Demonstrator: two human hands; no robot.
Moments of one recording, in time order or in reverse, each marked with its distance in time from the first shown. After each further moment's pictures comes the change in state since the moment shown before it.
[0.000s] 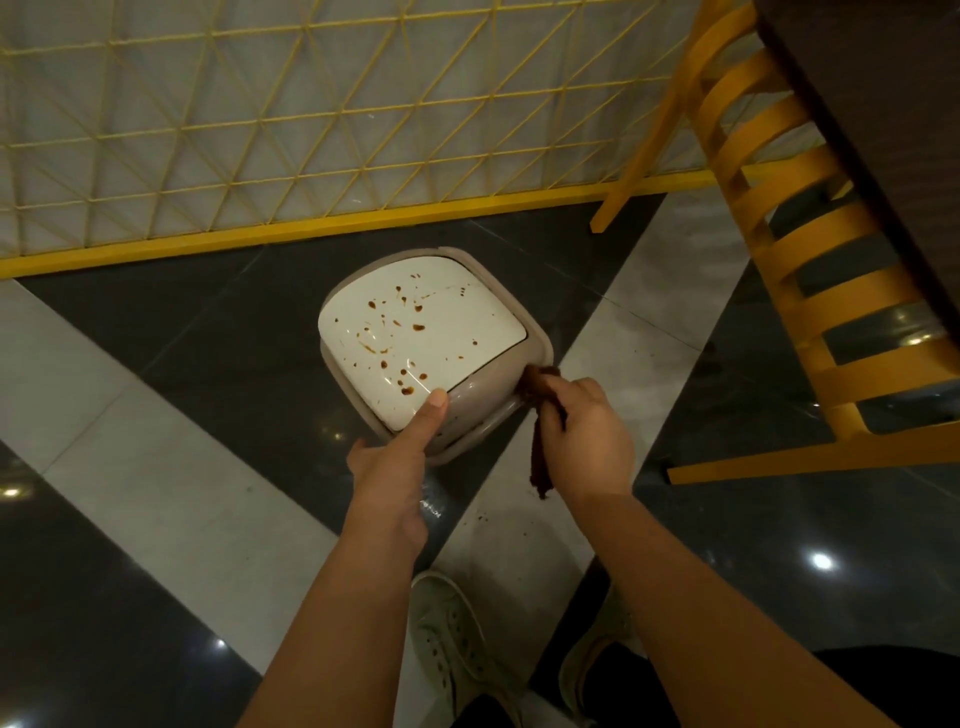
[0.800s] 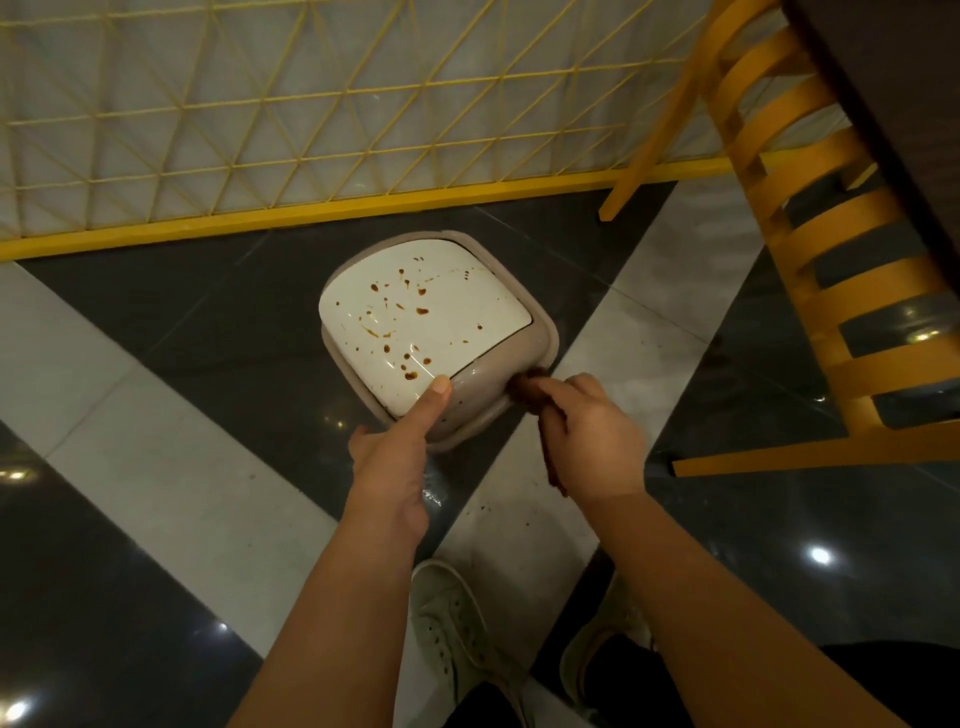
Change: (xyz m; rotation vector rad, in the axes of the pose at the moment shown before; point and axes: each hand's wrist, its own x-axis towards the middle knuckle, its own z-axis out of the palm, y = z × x) left_hand 0.001 0.001 -0.002 -0.001 -0.005 0.003; right_hand -0.005 0.000 0.000 -0.095 -0.020 -0.209
